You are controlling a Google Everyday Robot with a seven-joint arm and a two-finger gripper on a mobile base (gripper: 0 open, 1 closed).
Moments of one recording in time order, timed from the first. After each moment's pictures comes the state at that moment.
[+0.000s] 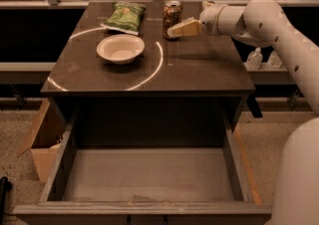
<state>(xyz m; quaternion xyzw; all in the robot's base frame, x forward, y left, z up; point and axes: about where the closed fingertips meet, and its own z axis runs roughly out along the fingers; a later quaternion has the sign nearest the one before) 0.829 -0.106 0.910 -0.35 0.70 0.19 0.59</state>
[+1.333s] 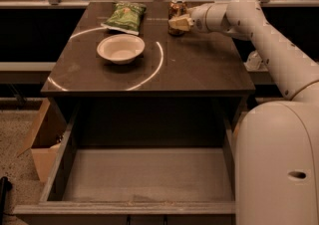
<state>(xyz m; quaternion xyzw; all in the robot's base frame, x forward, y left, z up) 0.887 -0.092 0.883 -0.34 0.73 0.15 0.57</state>
